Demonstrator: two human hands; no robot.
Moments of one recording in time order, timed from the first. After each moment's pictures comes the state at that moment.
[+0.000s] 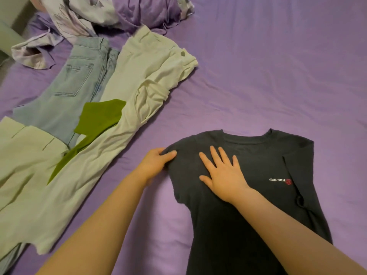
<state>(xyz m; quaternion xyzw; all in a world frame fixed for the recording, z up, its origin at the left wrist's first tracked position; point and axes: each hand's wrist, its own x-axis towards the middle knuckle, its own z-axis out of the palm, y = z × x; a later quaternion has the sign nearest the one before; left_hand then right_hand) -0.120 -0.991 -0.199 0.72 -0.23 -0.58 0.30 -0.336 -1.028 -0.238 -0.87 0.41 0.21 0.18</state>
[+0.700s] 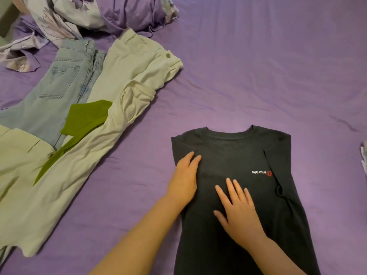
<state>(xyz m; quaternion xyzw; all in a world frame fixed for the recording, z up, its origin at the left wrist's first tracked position) -0.232 -0.965 -0.230 0.71 -0.63 -0.30 0.13 -0.424 -0.936 -0.240 -0.81 0.51 0.21 0.21</state>
